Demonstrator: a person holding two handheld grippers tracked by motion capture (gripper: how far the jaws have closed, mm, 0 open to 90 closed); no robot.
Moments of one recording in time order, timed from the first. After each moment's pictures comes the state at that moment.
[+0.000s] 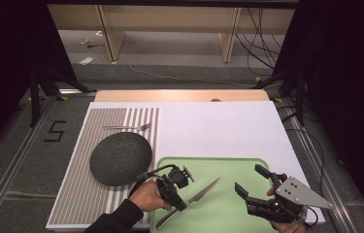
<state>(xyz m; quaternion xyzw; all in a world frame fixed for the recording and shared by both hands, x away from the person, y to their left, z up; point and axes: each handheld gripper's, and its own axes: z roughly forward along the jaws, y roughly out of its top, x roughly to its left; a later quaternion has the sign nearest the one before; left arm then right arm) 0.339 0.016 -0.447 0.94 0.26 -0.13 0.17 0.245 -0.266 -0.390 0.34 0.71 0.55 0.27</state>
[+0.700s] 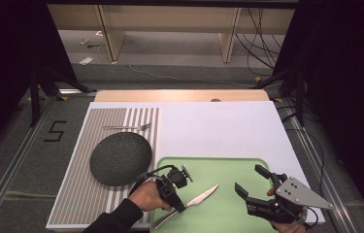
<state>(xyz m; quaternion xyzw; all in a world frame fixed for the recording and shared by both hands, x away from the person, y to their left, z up) 0.342 0.020 -0.451 0.94 0.26 -0.15 0.18 0.244 -0.266 -0.390 0.34 0.71 0.55 0.27</state>
